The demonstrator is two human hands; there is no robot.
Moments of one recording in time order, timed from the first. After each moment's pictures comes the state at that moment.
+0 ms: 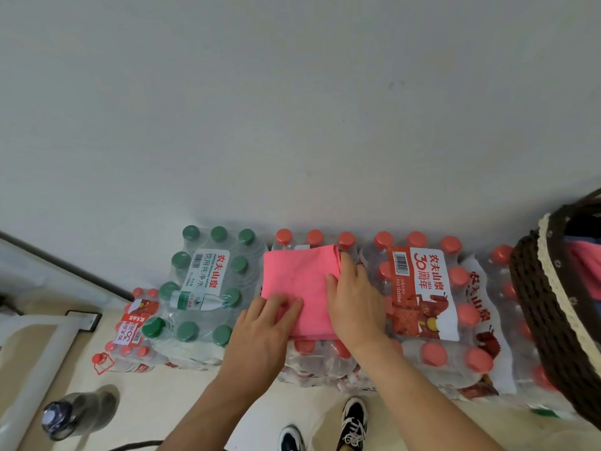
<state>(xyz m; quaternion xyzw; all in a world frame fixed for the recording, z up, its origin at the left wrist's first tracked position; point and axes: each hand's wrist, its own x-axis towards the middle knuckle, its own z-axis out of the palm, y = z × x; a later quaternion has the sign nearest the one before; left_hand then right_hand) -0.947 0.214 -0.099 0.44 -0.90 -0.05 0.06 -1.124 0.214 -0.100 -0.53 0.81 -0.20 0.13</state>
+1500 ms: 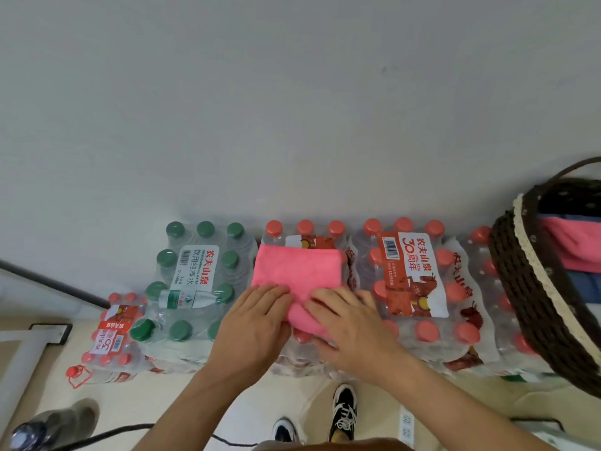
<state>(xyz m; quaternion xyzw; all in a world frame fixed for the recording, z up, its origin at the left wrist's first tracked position) -0.933 0.200 -0.102 0.34 -0.93 -0.08 0.12 -1.126 0.273 -0.098 -0.76 0.63 -0.11 0.09</state>
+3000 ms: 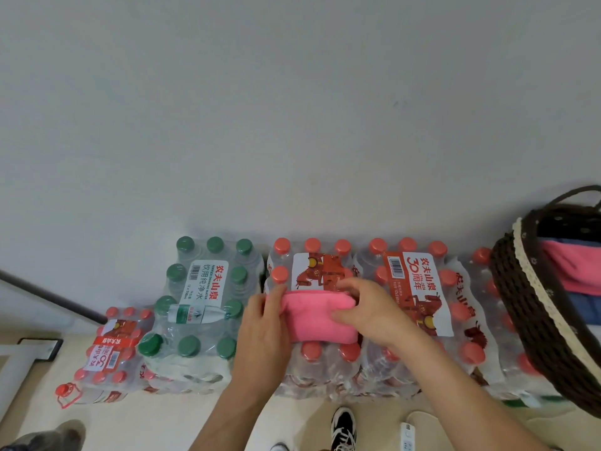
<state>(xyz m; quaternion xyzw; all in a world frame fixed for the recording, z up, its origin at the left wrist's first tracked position) -0.950 0.204 -0.110 0.53 -0.78 -0.26 0.23 -1.143 0.229 -0.061 -0.47 0.75 -0.21 0.42</state>
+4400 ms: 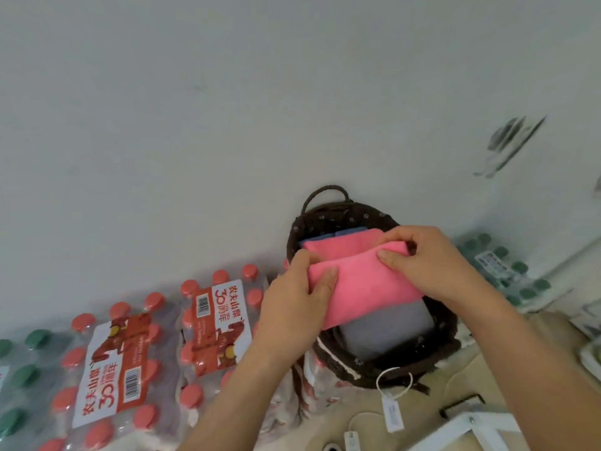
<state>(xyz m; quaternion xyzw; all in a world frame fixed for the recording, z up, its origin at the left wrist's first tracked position) -1.276 0.314 0.014 0.35 -0.83 -0.39 0.20 -1.453 0.413 0.040 -0.37 0.82 -0.39 0.21</state>
